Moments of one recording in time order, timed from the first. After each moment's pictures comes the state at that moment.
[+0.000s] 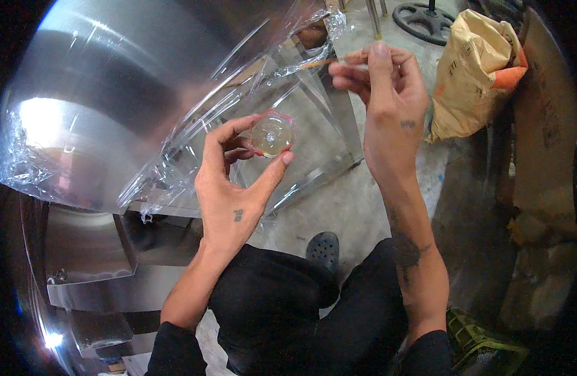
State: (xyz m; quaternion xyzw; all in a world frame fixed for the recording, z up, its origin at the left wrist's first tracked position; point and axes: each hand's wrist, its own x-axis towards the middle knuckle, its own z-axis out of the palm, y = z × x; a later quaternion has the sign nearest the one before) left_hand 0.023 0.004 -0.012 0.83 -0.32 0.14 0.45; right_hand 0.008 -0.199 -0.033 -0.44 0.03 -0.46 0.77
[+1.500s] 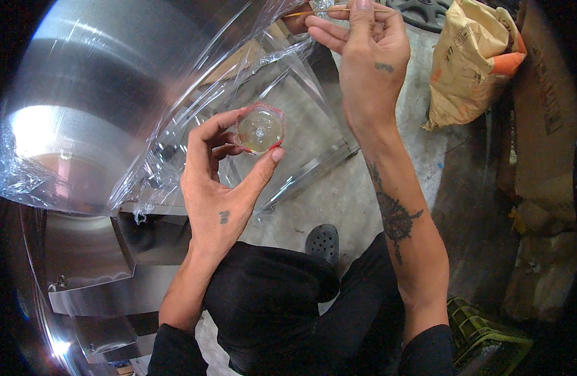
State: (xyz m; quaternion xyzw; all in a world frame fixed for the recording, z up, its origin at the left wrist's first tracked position) left_hand 0.018 0.009 -0.005 0.83 -0.33 0.10 0.44; right_hand 0.048 -0.204 -0.018 -0.38 0.05 -0.50 0.78
